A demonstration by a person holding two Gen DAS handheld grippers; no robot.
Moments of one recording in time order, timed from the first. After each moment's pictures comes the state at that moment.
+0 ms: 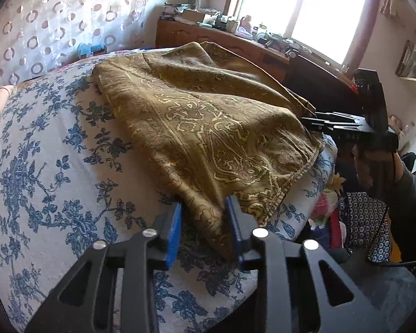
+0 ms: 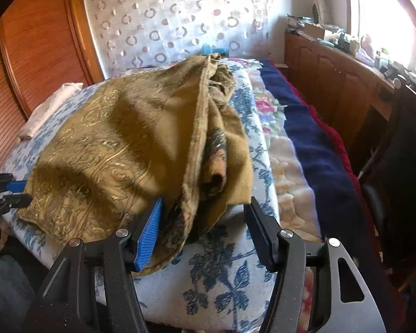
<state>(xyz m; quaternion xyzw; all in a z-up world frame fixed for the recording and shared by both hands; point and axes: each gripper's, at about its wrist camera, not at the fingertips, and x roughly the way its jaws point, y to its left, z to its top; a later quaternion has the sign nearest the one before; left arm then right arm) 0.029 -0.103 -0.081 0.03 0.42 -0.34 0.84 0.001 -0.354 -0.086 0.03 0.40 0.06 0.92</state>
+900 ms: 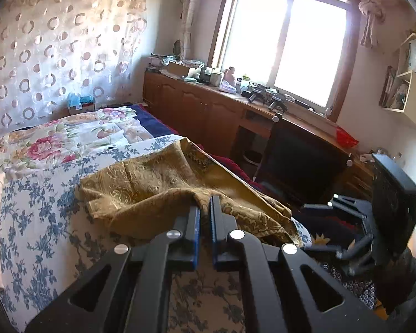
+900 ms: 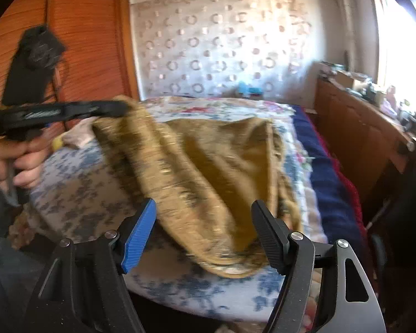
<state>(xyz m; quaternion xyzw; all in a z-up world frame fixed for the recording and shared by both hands) 0.093 -0.138 0.033 0.00 0.30 -0.38 0.88 -0.037 -0.289 -0.015 -0.02 0.30 0.14 0.94</state>
